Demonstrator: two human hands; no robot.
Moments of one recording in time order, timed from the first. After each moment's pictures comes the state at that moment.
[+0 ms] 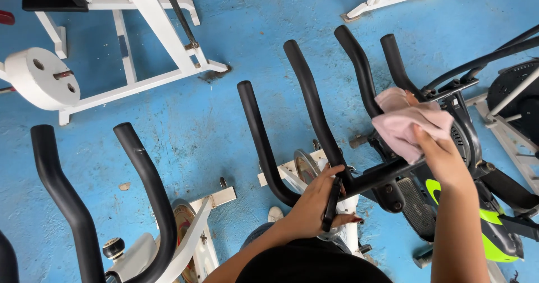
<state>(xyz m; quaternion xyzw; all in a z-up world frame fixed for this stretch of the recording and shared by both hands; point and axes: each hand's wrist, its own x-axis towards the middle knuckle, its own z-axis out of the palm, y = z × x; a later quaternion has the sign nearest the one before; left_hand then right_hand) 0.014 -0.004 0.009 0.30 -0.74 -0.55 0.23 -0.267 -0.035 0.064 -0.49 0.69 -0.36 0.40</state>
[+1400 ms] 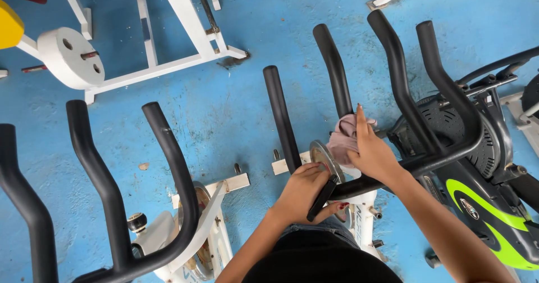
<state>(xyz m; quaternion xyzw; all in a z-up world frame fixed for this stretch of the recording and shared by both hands) 0.059 -0.011 -0.029 0.28 -0.82 -0.25 0.43 -0.143 -0.065 0.009 -0.70 0.66 -0.09 0.25</state>
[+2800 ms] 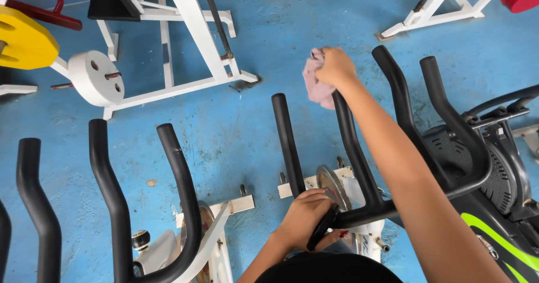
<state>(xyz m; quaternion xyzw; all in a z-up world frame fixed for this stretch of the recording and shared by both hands) 0.066 -0.014 -0.020 0.25 -0.84 -0.29 0.39 -0.093 -0.338 0.014 -0.67 0.70 -0.10 0.21</state>
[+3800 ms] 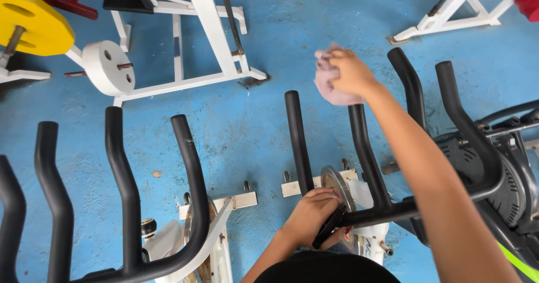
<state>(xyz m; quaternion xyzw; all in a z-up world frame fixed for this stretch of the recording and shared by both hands) 0.068 -0.008 -0.022 0.26 -0.83 -0.28 0.42 -0.097 -0.296 0.043 -0.82 0.55 -0.09 0.16</state>
